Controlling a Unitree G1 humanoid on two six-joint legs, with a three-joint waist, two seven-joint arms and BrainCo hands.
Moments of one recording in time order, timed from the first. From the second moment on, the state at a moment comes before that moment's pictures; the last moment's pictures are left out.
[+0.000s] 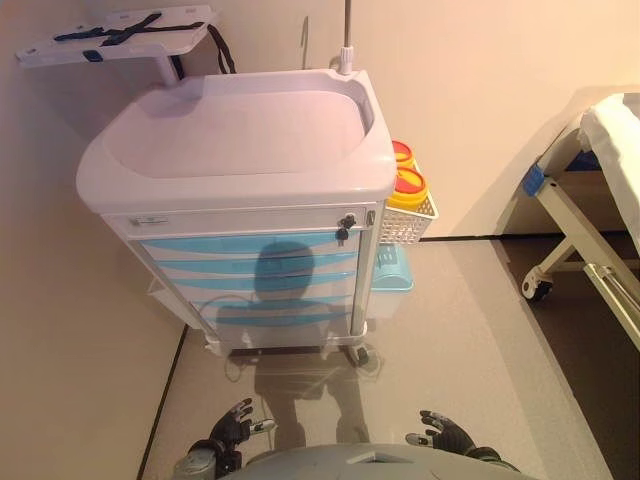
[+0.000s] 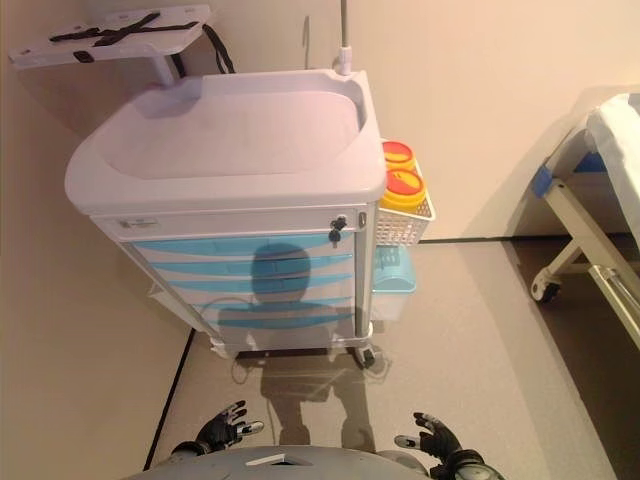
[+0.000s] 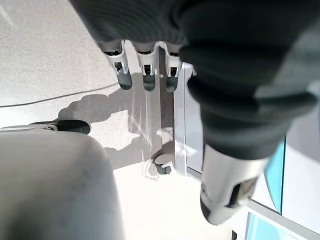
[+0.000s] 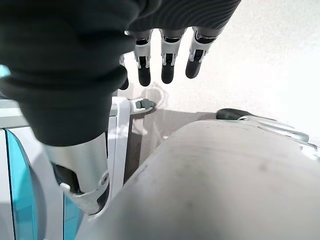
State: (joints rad) left arm 0.06 0.21 -0.20 1.20 -0.30 -0.24 -0.19; right arm 0.07 -0.25 0.14 1.24 0.08 -0.29 0.19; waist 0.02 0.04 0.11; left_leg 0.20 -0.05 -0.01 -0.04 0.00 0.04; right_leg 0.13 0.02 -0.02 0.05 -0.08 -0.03
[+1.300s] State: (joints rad) left arm -0.12 0.24 -0.16 1.03 -0.64 -0.36 -0.18; right arm -0.08 -0.29 0.15 1.21 0.19 -0.30 0.17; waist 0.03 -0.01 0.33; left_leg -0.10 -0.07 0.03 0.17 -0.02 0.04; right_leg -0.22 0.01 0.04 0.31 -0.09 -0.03
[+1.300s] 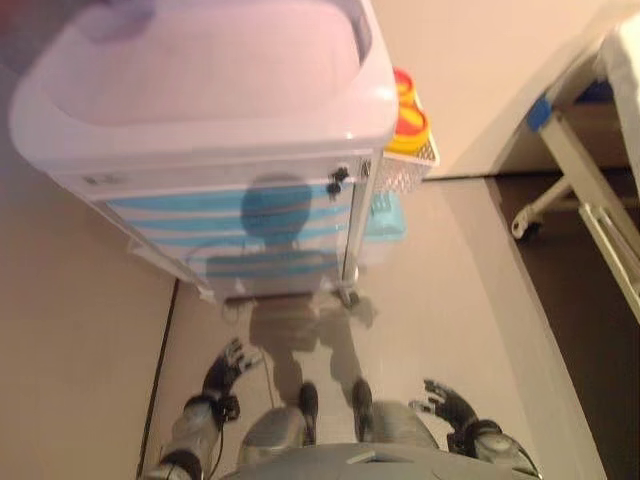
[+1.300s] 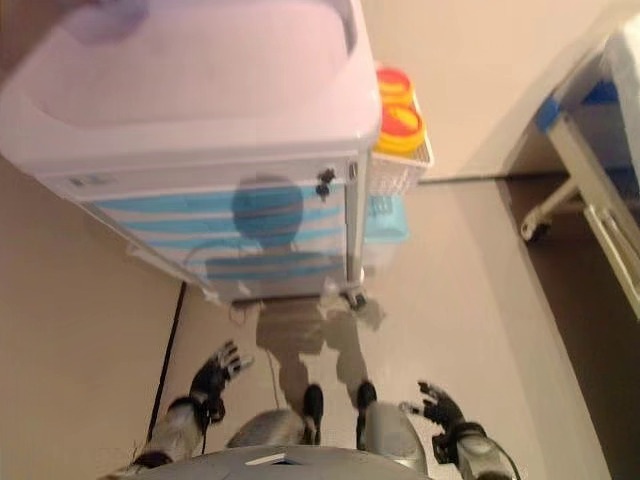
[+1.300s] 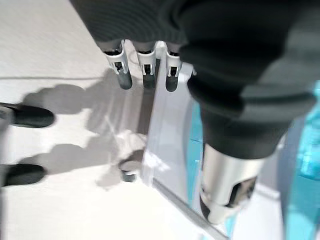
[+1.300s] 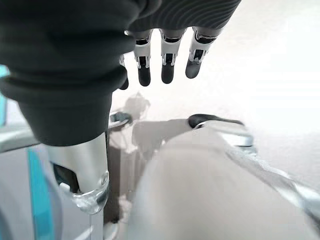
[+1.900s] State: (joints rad) left arm -0.35 0.25 -0.11 0.79 -1.13 -0.43 -0.25; right arm -0.14 -0.32 0.21 1.00 0.24 -0.28 0.13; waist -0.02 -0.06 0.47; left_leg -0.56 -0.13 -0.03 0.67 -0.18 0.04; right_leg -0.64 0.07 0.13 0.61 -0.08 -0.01
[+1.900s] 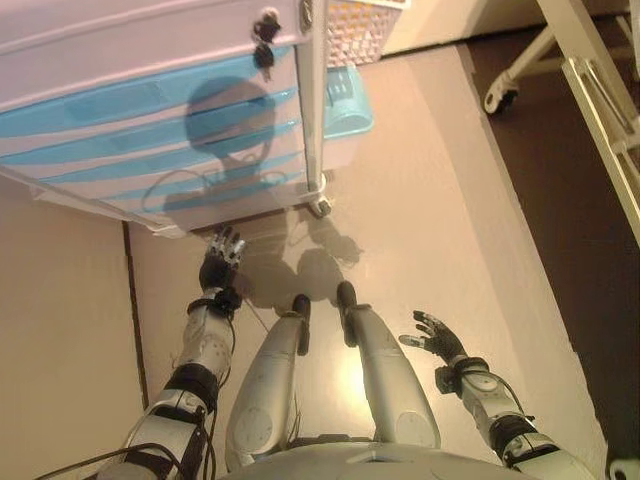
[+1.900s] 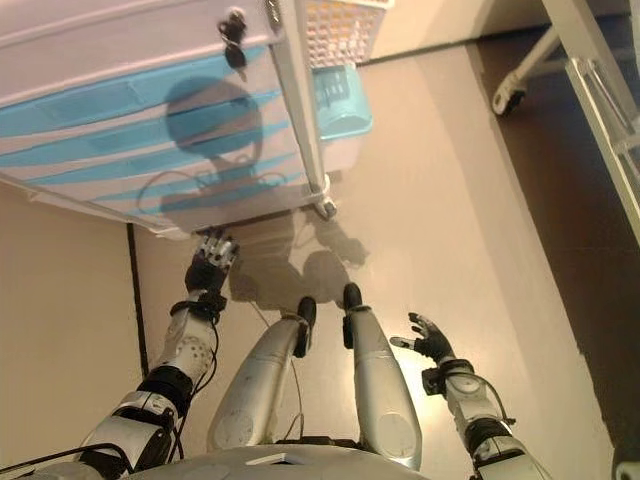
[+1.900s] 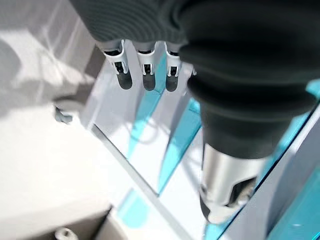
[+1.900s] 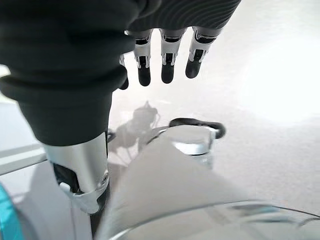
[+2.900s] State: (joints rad) left arm -0.62 0.45 0.02 0.72 -1.85 -0.37 -0.44; right arm -0.13 -0.33 0.35 0.98 0.24 -0.31 0.13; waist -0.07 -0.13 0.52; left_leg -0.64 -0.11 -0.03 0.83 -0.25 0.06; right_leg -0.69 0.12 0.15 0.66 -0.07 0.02
